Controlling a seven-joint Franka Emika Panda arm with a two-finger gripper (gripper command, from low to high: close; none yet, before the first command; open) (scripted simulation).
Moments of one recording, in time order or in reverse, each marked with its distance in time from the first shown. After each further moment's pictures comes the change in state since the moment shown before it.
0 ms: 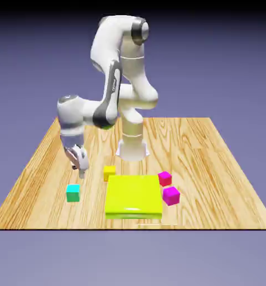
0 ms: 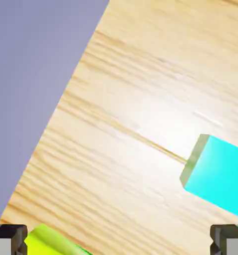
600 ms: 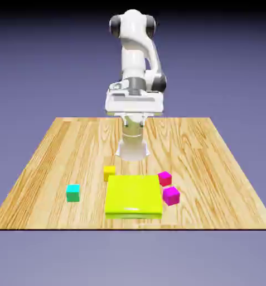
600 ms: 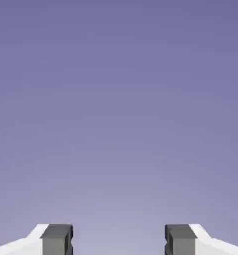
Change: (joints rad) arm 0.450 -0.652 0.091 -0.306 -0.282 0.449 -0.486
